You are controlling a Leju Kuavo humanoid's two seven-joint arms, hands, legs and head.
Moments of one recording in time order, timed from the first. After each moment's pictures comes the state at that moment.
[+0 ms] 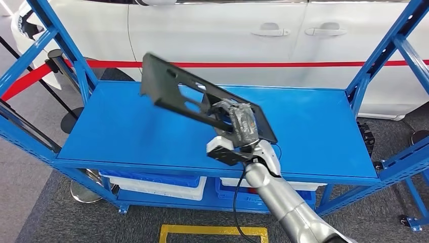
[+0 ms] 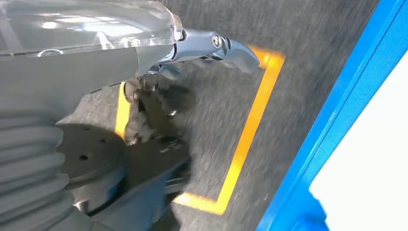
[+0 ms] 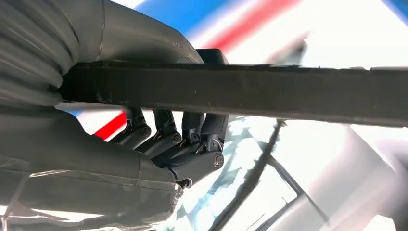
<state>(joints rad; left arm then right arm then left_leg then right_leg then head) -0.09 -0.11 1.29 -0.21 -0.87 -0.14 -0.50 -0.54 0.08 0.52 -1.04 0.55 -0.43 -0.55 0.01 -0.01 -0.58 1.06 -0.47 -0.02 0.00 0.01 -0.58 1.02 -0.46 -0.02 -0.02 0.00</state>
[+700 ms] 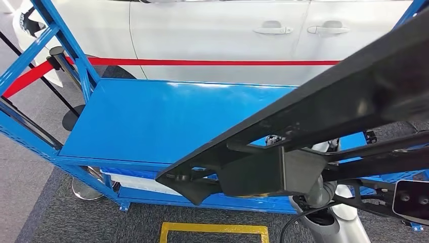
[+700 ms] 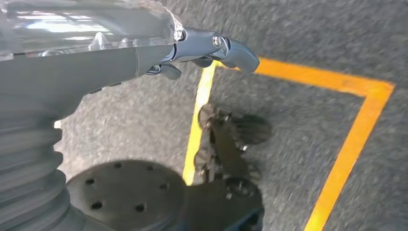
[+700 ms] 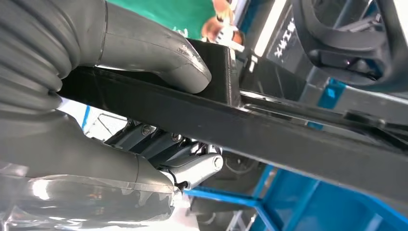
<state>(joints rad) -0.08 -0.11 1.30 -0.21 -0.95 0.00 -0.21 -0.32 -0.12 0.41 -1.93 -0.40 0.42 -0.62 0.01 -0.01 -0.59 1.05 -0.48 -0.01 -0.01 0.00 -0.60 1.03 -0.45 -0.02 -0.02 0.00</state>
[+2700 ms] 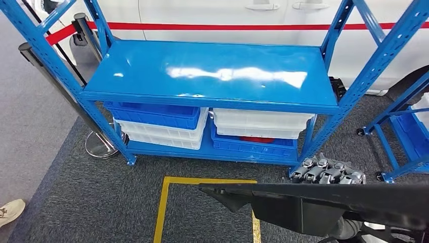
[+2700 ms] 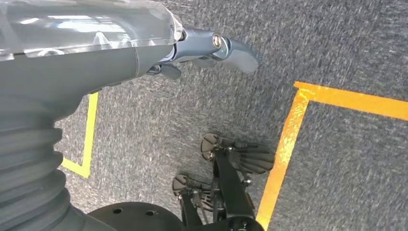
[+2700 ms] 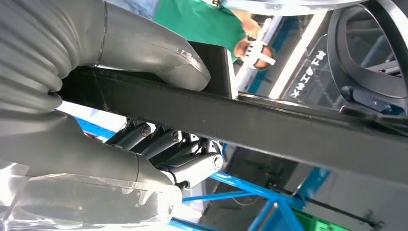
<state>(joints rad) -0.07 -0.04 1.29 -0.22 -0.99 0.04 -0.27 -0.06 -0.20 0.17 -2.00 -0.27 0.63 -0.69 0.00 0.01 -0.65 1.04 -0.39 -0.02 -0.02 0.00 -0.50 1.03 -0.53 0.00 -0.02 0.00</state>
